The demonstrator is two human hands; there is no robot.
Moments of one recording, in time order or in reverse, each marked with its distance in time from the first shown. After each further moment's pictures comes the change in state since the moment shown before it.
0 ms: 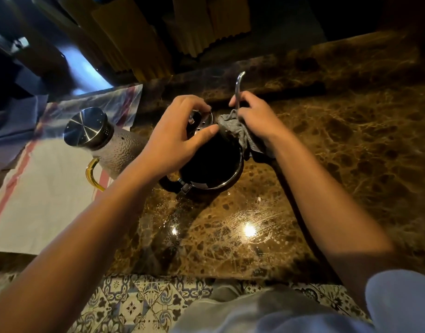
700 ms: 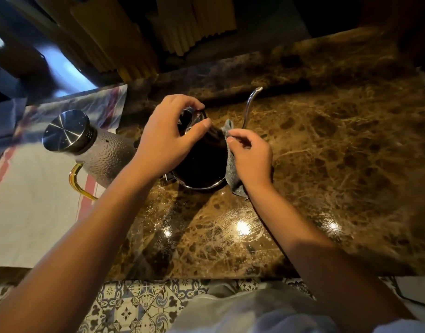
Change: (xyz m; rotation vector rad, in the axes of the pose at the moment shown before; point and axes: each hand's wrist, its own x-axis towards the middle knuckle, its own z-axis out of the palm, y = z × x) left_hand 0.007 0.005 0.010 -0.012 0.075 -0.051; right_hand -0.066 0.057 0.046 0.166 0.476 -0.112
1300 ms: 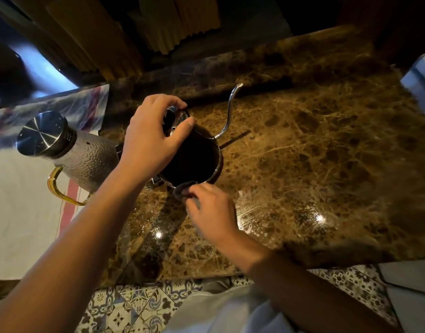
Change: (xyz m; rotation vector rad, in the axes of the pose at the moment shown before) left_hand -0.004 0.002 0.006 0.033 0.040 -0.039; right_hand -0.097 0.031 0.018 -0.432 -0.300 -0.325
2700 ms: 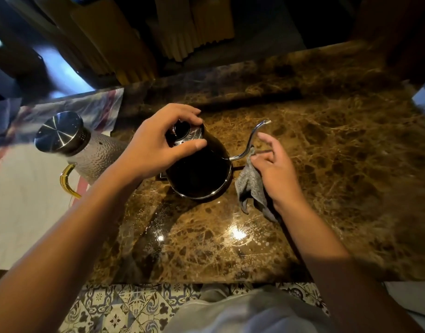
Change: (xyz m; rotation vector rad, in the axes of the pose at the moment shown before) left_hand 0.000 -0.009 -0.017 -0.202 -0.217 0.127; right_hand 0.056 0.030 -0.114 0.542 0.084 0.541
